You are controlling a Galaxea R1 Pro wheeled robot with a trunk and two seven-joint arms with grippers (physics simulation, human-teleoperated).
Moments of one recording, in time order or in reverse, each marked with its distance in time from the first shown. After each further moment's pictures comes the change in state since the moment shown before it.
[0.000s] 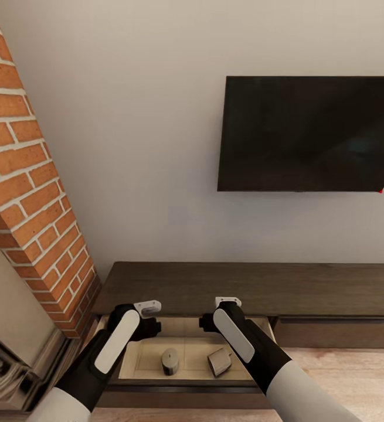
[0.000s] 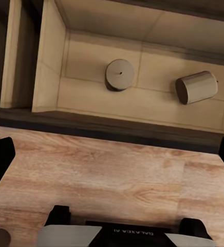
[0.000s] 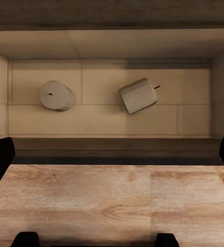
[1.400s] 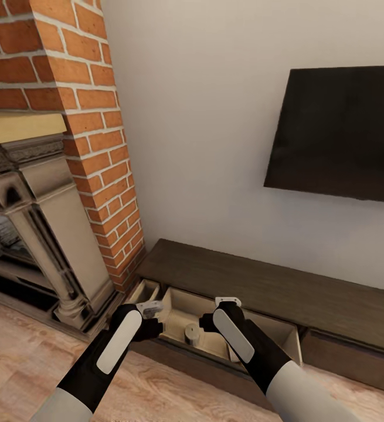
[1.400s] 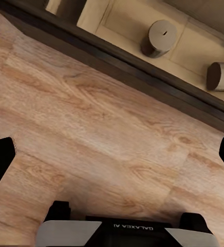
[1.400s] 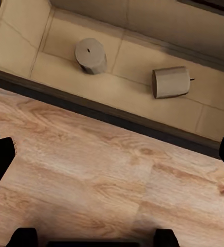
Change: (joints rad) left arm 0.000 -0.010 -0.007 0.002 -0.002 0.002 0.004; right arm 0.000 0.001 0.002 0.001 0.003 0.002 -0.002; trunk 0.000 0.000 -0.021
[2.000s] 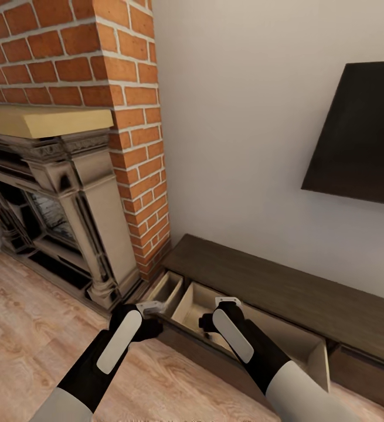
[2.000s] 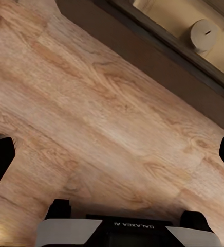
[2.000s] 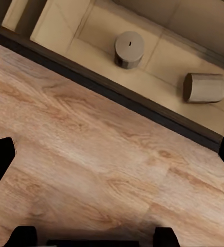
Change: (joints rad) left arm 0.000 0.000 0.000 0.000 -0.001 0.000 0.000; right arm 0.000 0.003 0.000 0.001 0.004 0.000 0.000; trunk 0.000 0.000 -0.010
